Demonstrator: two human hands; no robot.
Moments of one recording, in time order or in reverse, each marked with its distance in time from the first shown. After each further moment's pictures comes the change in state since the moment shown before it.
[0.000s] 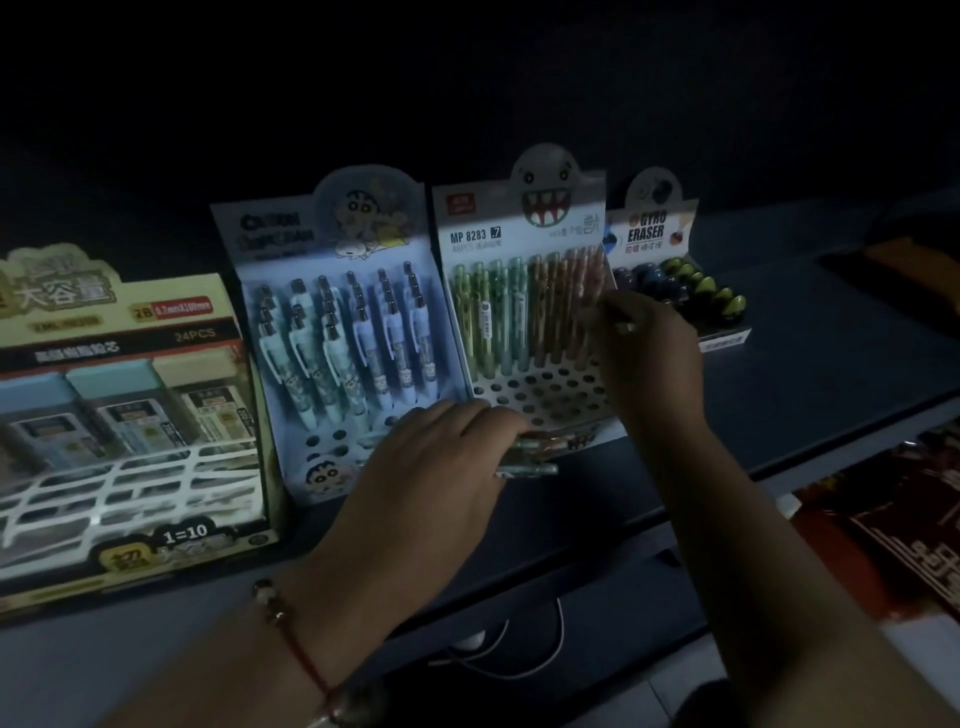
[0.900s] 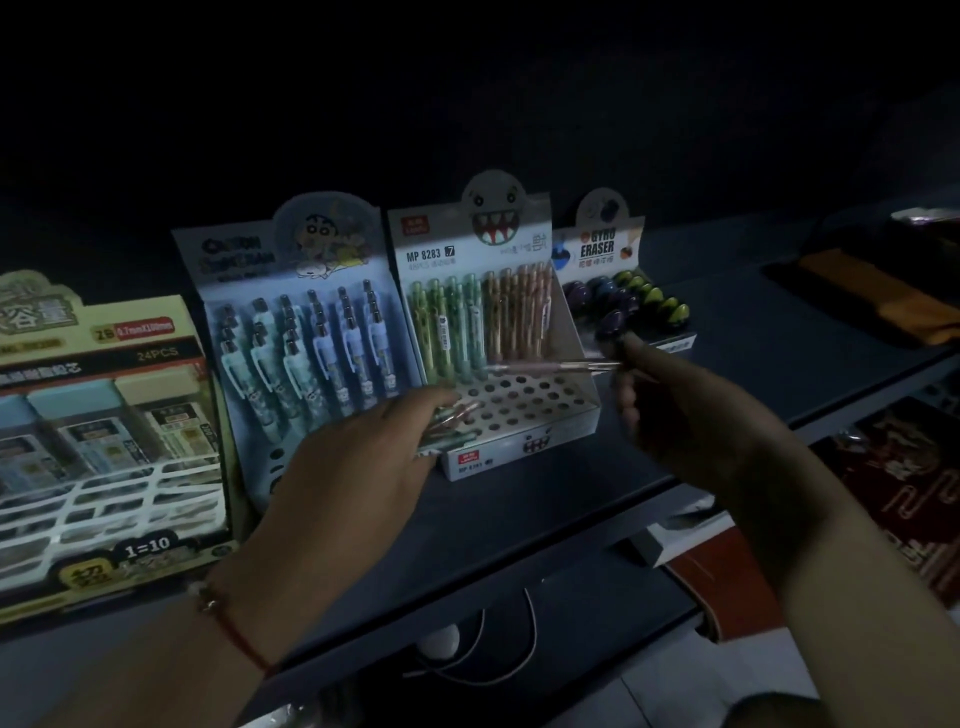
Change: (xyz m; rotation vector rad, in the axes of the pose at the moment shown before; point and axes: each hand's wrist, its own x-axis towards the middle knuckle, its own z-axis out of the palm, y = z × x) left_hand 0.005 0.002 -0.026 -0.024 -0.087 -0.217; right_hand -0.025 -0.004 -0.091 1.010 -0.480 0.800
